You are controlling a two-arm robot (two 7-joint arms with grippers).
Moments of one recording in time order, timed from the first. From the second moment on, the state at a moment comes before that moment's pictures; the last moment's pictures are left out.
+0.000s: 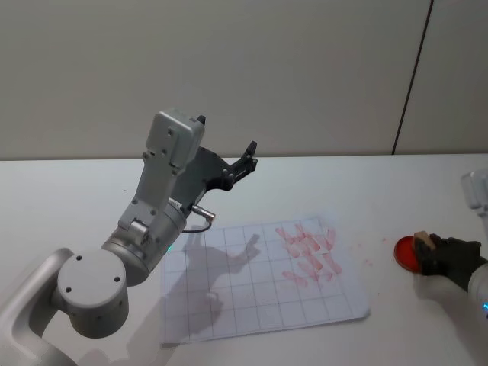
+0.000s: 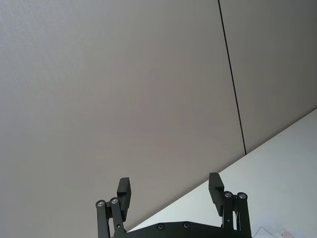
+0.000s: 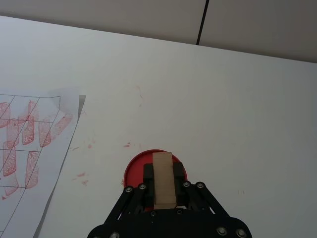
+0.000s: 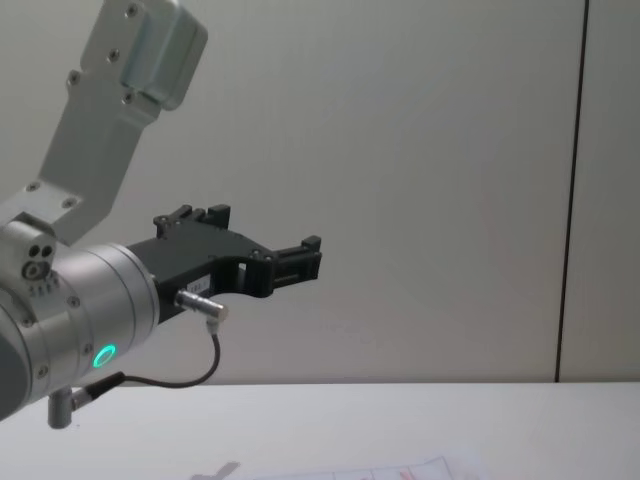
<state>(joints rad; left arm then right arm) -0.24 0.38 0.45 -1.63 -0.20 0.01 -0.01 0.03 0.31 -0.17 -1.65 0.22 0.55 0.07</state>
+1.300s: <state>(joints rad) -0.24 0.38 0.45 -1.63 -0.20 0.01 -0.01 0.09 0.27 -0.18 -1.63 0.23 0.58 0.09</state>
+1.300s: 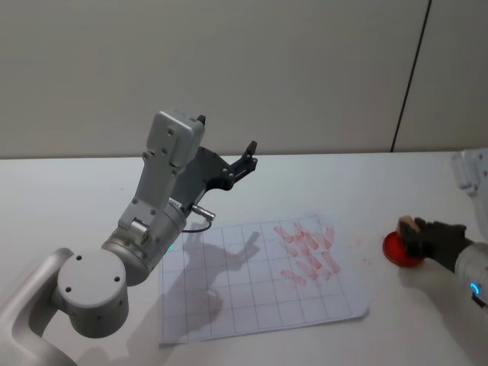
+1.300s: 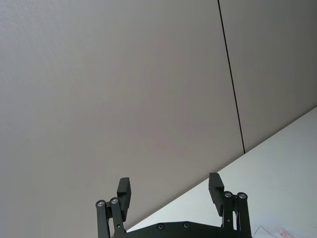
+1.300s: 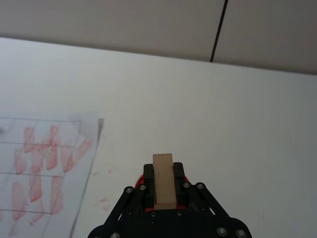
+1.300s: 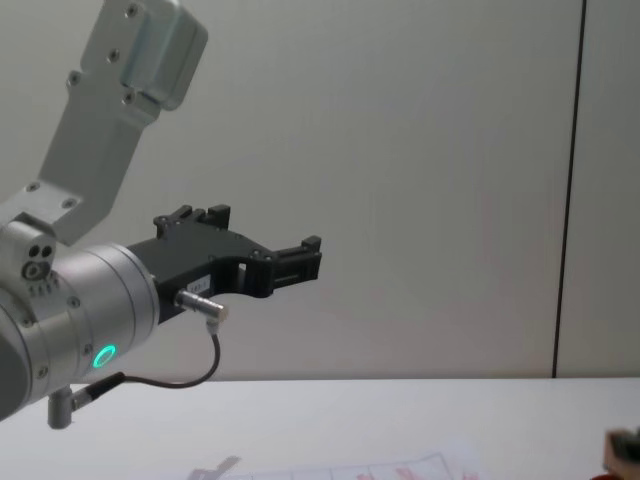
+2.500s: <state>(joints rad) -0.24 0.38 0.45 -1.63 -0.20 0.01 -0.01 0.03 0.25 -0.28 -1.85 0.16 0.65 0.21</state>
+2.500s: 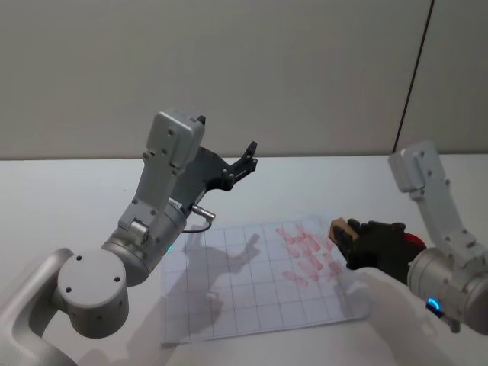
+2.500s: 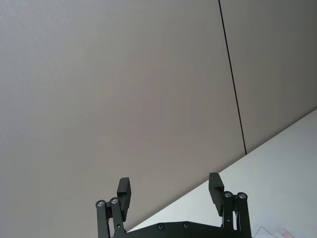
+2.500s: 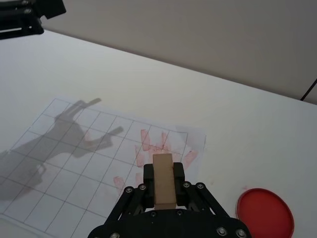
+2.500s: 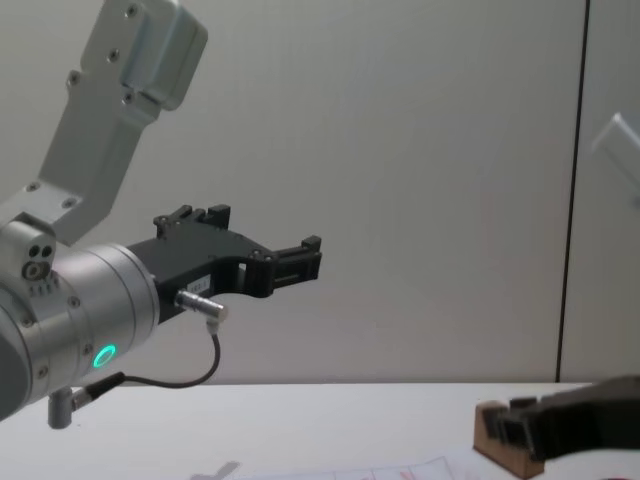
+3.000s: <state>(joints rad) -0.24 0.38 0.45 -1.63 -0.20 0.01 -0.01 -0.01 0.25 -0.30 -1.84 0.11 0.66 0.22</state>
